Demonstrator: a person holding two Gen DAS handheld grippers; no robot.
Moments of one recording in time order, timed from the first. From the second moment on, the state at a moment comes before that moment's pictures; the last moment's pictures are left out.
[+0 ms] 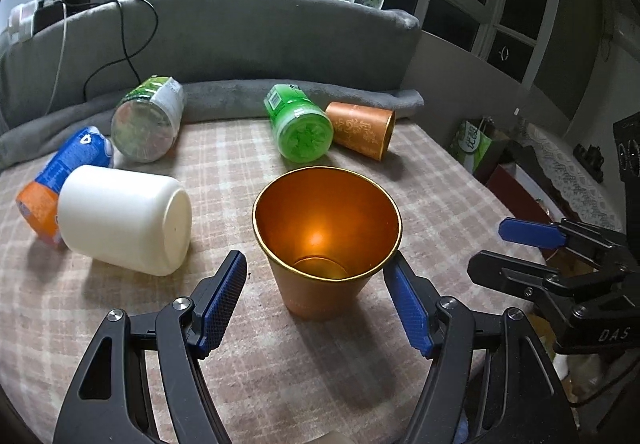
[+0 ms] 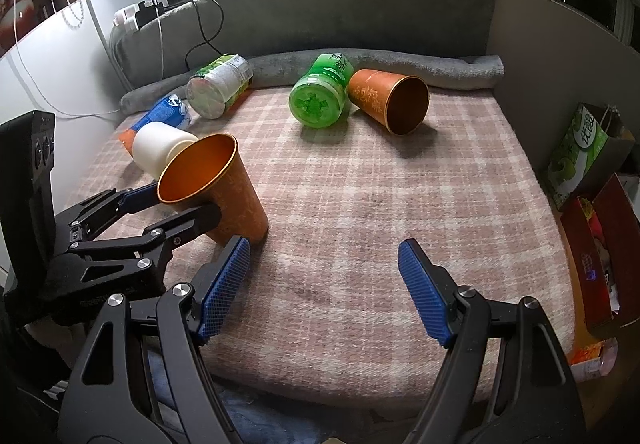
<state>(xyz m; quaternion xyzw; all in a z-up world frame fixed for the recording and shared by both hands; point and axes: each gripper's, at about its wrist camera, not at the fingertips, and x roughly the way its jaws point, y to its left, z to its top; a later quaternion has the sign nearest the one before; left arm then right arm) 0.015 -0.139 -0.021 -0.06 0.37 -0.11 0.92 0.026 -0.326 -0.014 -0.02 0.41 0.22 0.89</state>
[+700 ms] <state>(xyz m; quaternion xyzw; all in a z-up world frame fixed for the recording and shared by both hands) -0.028 -0.103 0.016 -0.06 0.31 -0.08 0.95 0.014 -0.314 0.006 0.00 0.34 0.20 0.92</state>
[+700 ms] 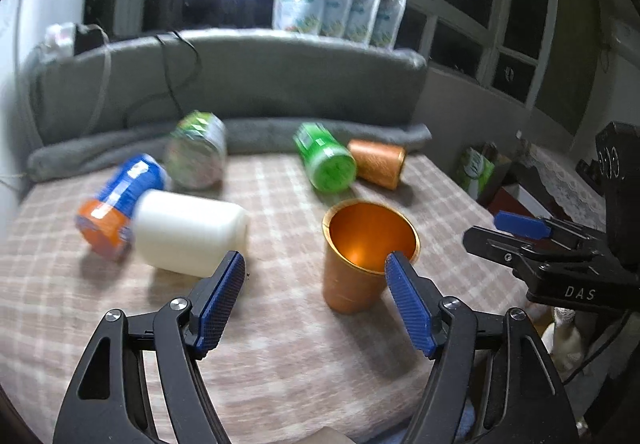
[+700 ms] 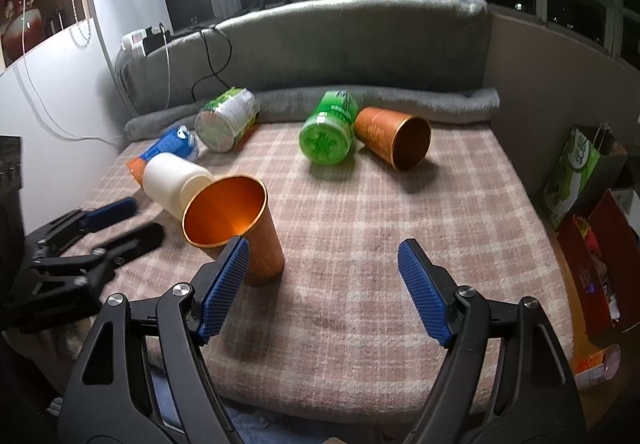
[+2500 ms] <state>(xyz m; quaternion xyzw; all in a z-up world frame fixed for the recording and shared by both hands) -0.075 -0.056 0.088 -0.05 0.14 0.06 0.99 -0.010 -0.295 0.072 -0.01 0.16 0.09 0.98</state>
